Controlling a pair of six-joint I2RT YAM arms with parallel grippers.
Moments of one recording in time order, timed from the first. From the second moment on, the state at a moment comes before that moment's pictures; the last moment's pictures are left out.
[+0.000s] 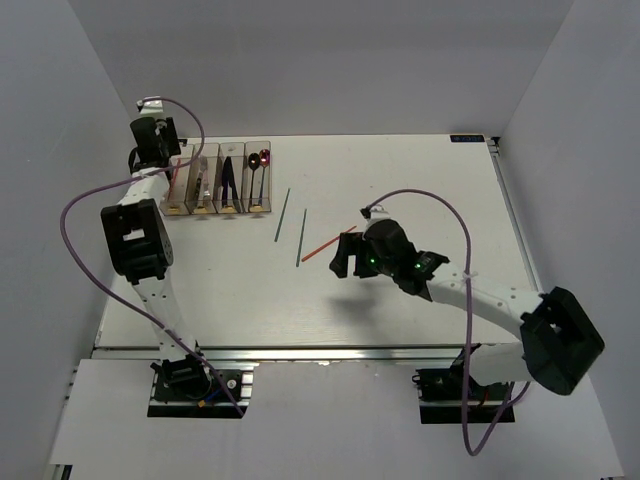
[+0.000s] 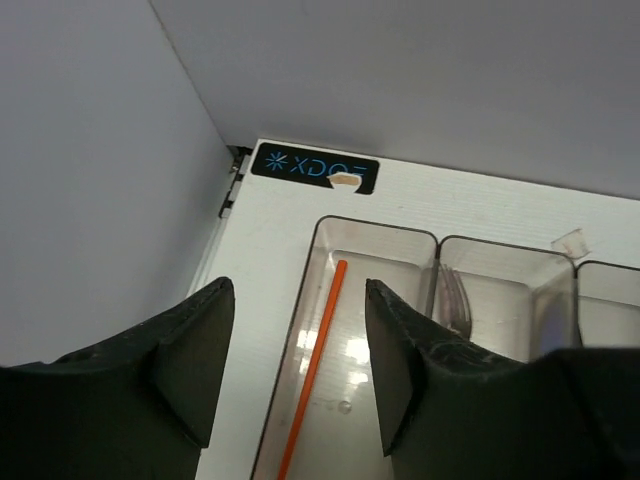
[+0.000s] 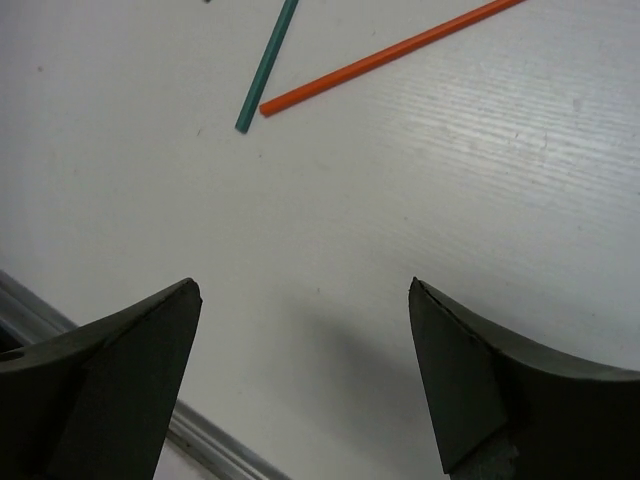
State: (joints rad) left arm 0.21 2.17 1.71 0.20 -0.09 0.12; right arm 0.80 1.27 0.72 -0.07 0.01 0.55
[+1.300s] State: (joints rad) left arm 0.18 0.94 0.78 -0.20 -0.07 -0.49; right arm 0.89 2.31 1.95 -1.04 0.55 1.32
